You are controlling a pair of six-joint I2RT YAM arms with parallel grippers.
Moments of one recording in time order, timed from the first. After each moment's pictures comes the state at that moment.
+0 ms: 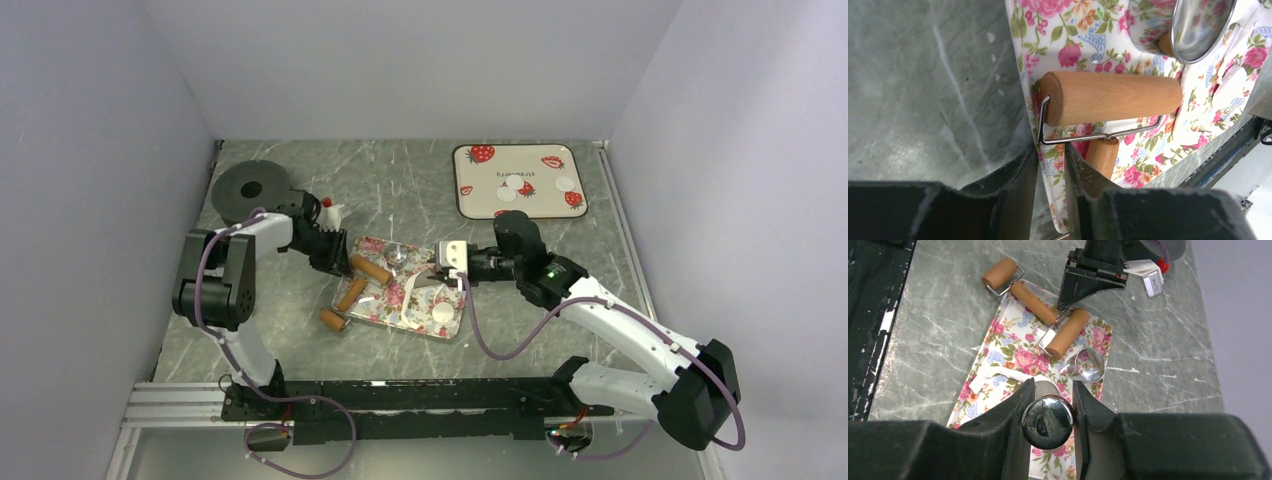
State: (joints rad) left arm -0.11 1.75 0.98 -0.50 0.59 0.06; right arm 0.70 1.08 0.81 -0.17 -0.68 -0.75
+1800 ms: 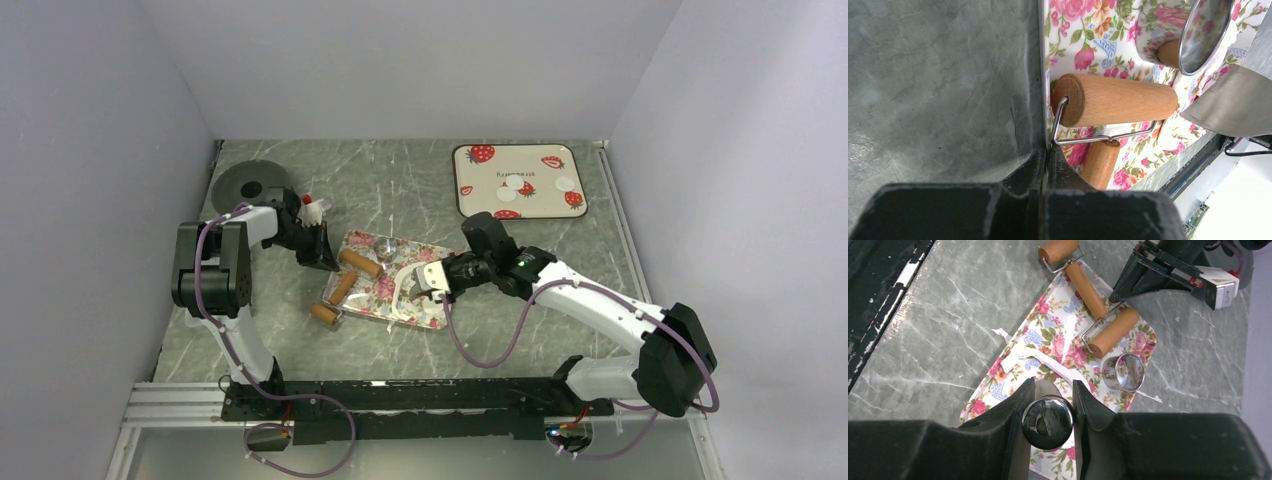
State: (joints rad) left arm 0.00 1.85 1.07 -0.56 0.65 0.06; right arm 0.76 1.26 0.87 -0.28 -0.74 -1.04
